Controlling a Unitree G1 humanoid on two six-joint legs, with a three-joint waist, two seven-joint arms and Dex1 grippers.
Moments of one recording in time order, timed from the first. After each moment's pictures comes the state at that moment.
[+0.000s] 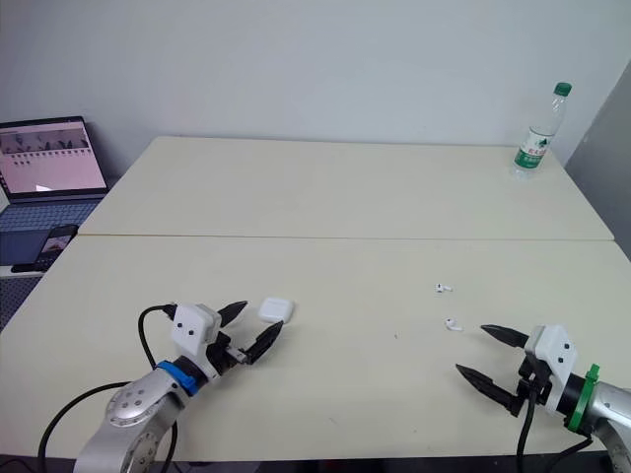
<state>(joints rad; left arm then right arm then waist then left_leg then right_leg) 0.19 0.39 0.07 -0.39 -0.28 0.30 -0.48 0.37 -0.70 -0.32 -0.37 0.51 0.17 1.00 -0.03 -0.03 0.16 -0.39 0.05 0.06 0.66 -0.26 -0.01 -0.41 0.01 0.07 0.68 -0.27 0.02</state>
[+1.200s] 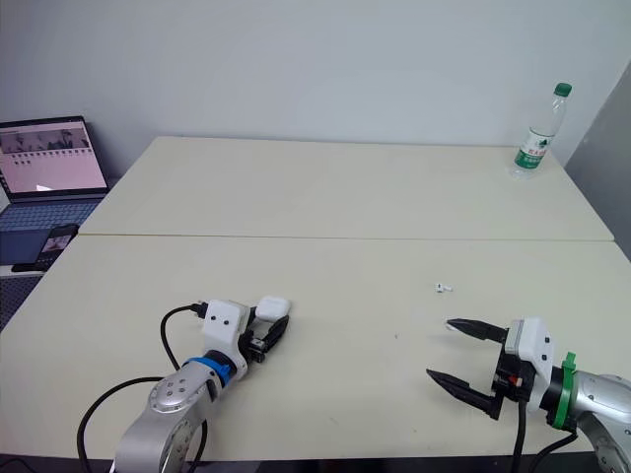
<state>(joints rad) 0.11 0.29 0.01 -0.35 -0.19 0.43 -0.35 0.32 -0.71 -0.28 -0.50 0.57 0.23 1.02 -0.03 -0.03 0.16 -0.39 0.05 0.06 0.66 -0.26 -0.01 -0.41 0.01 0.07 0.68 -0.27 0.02</state>
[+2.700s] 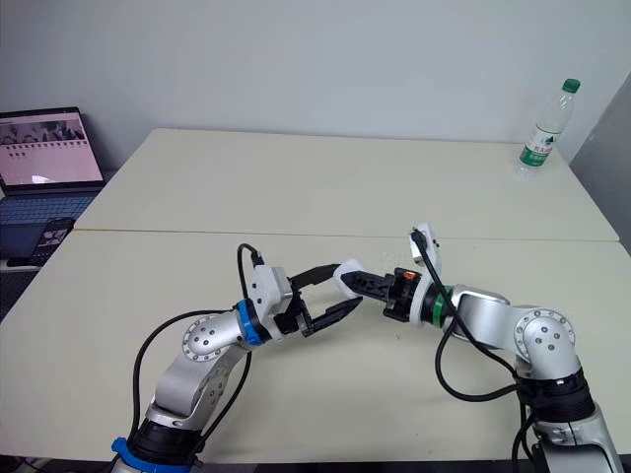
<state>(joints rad) -0.21 0.32 -0.17 -0.22 -0.28 0.06 -0.81 -0.42 -0.54 0.04 -0.31 1.84 0.98 -0.29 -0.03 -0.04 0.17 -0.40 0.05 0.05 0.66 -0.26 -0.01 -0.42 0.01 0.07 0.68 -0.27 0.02</state>
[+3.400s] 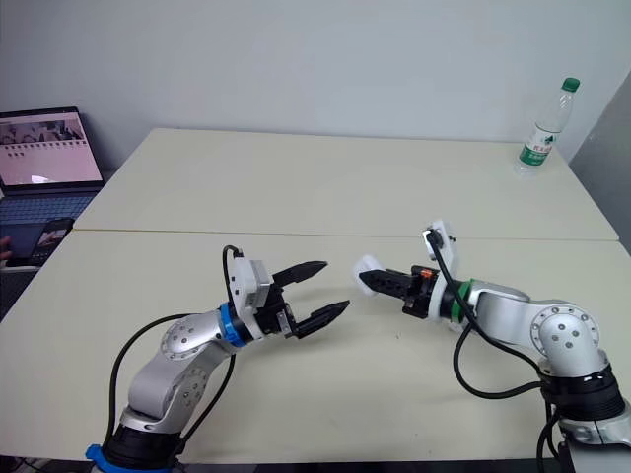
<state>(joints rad) -0.18 0.39 -0.07 -0.32 -0.51 0.33 -0.80 -0.40 -0.74 0.03 -0.34 1.49 0.97 0.13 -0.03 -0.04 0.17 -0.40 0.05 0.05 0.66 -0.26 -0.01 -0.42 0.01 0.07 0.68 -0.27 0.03</state>
